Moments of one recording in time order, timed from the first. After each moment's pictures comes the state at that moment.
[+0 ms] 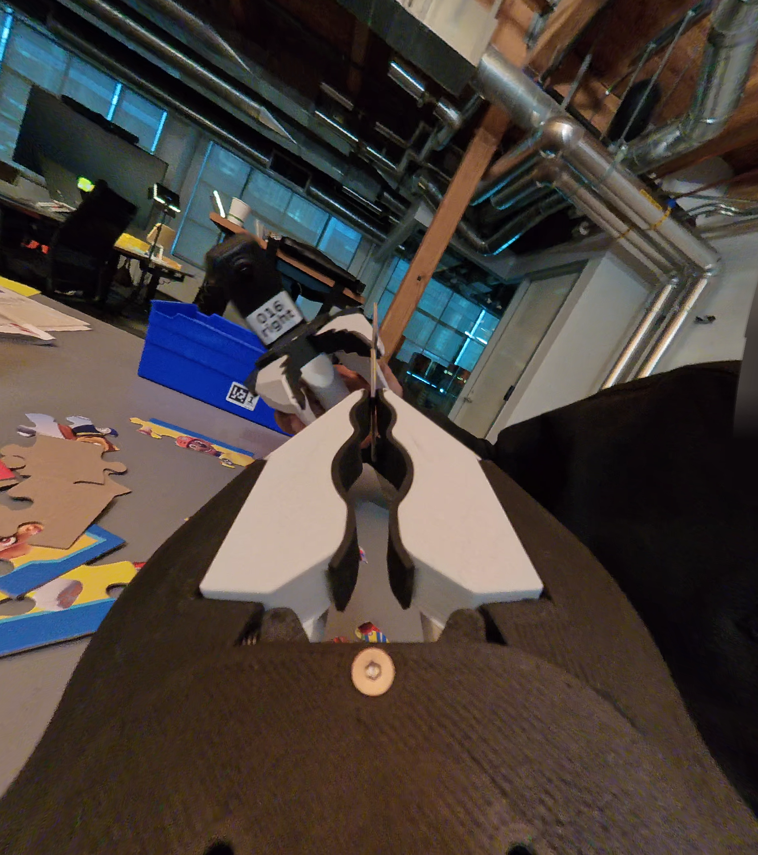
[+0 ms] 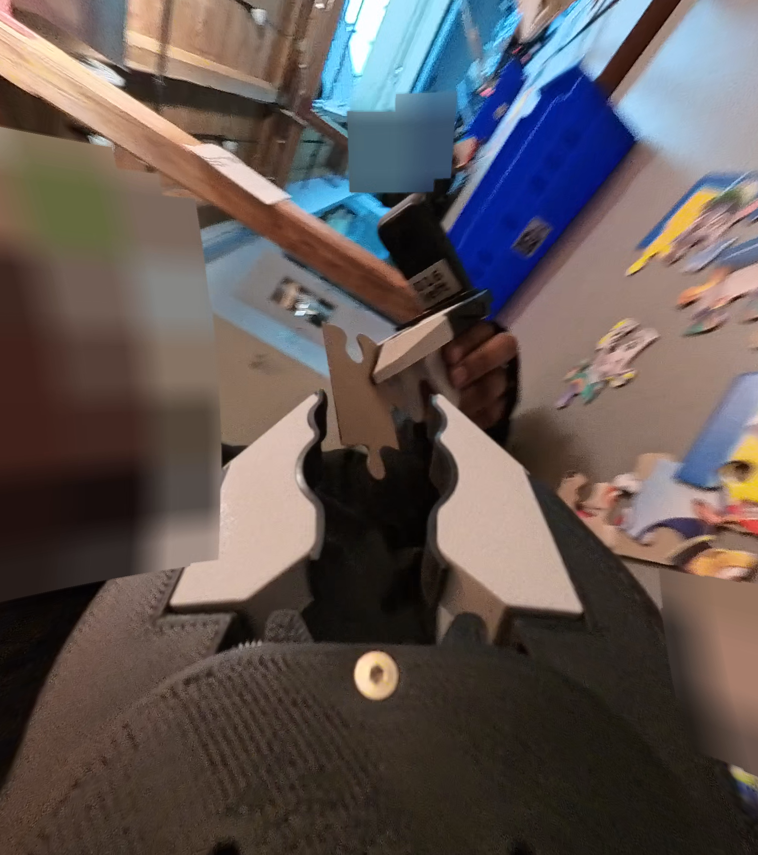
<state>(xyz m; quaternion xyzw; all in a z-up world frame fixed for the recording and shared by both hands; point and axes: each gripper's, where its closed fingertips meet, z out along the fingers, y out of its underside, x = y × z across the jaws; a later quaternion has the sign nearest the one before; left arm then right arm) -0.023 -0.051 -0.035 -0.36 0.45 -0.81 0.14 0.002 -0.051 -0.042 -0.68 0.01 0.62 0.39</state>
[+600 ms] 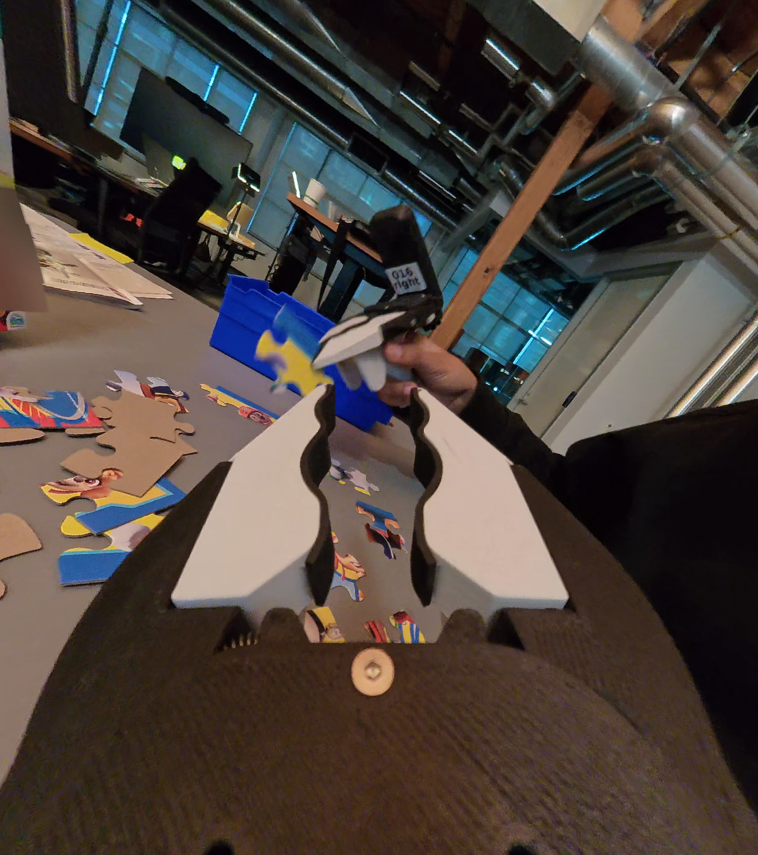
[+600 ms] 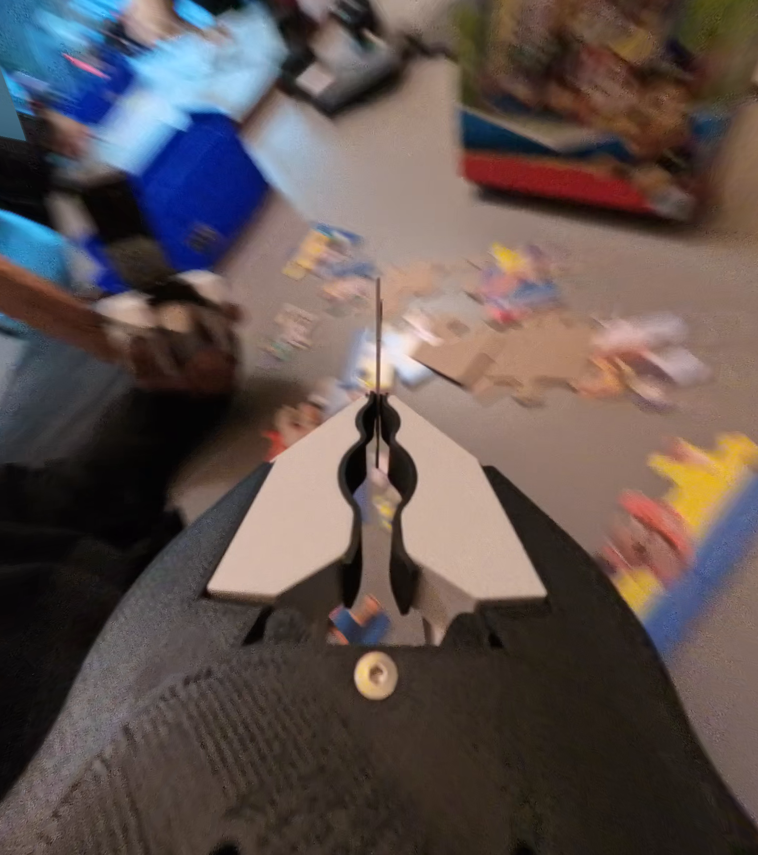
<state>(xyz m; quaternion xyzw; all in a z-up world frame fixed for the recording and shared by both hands) -0.005 -0.038 -0.055 -0.43 0.44 -0.77 0.16 0.119 -0.089 -0.095 -0.86 0.08 0.24 0.44</state>
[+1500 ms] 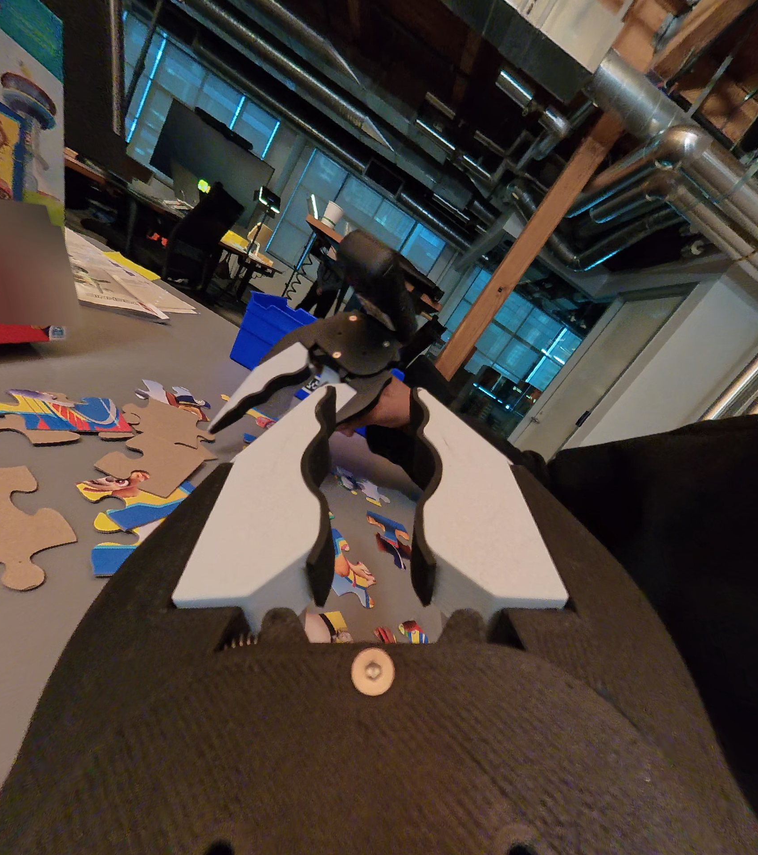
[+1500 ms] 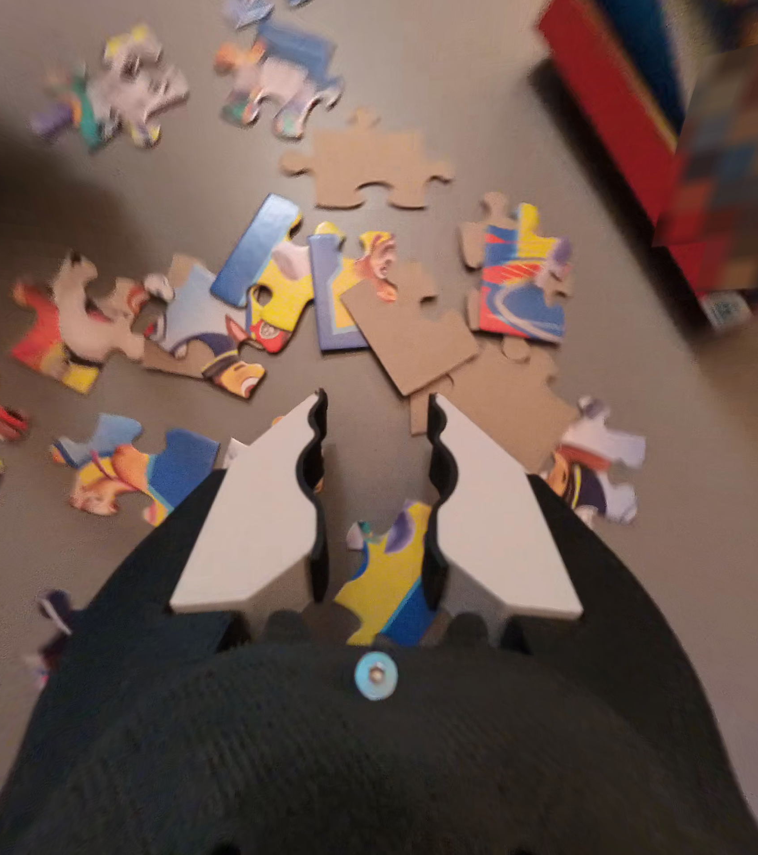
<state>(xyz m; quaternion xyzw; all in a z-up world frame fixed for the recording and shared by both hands) -0.006 -0.025 -0.054 -0.44 0.42 -0.77 0.17 0.106 -0.036 -0.175 -0.93 -0.20 0.03 0.32</state>
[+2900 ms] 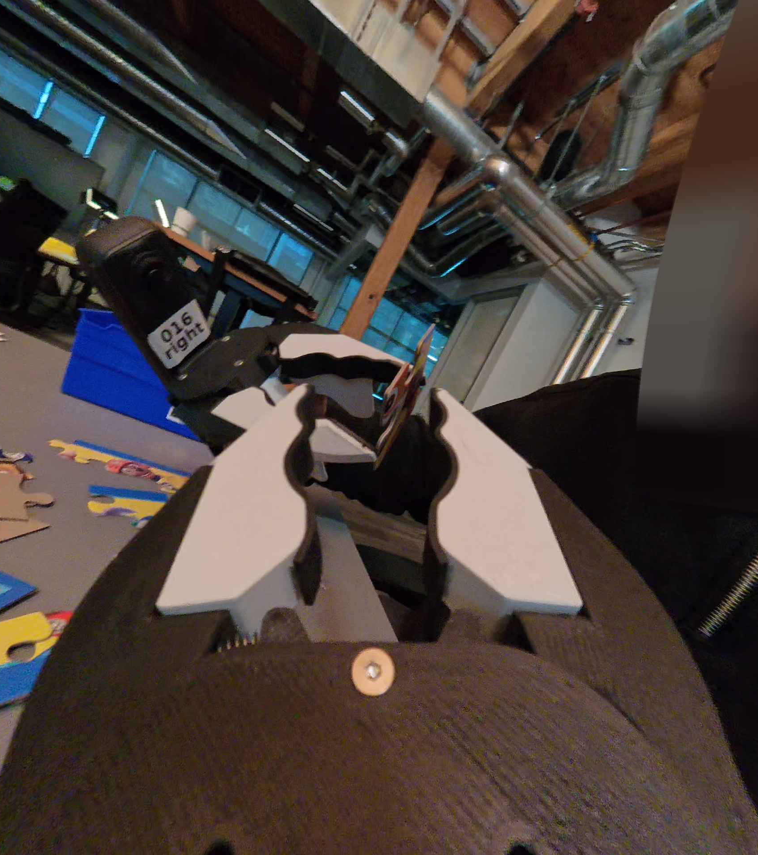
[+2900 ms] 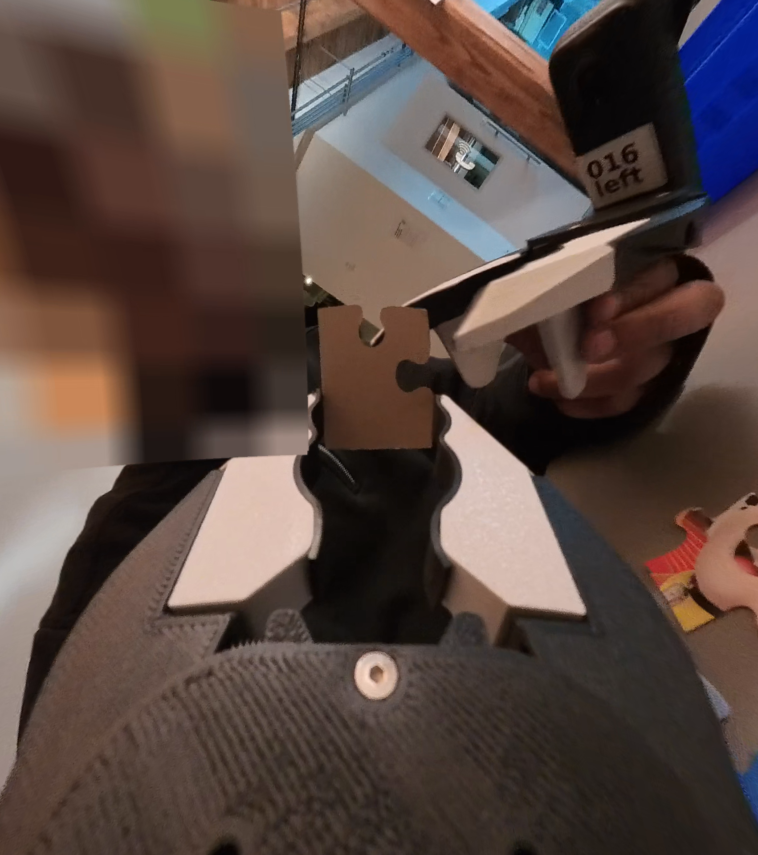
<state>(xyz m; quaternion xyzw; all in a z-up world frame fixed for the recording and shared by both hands) -0.028 -0.066 -0.022 -0.32 0.43 -0.84 0.09 -0.038 -0.084 -0.025 -0.59 -0.14 0.75 0.26</state>
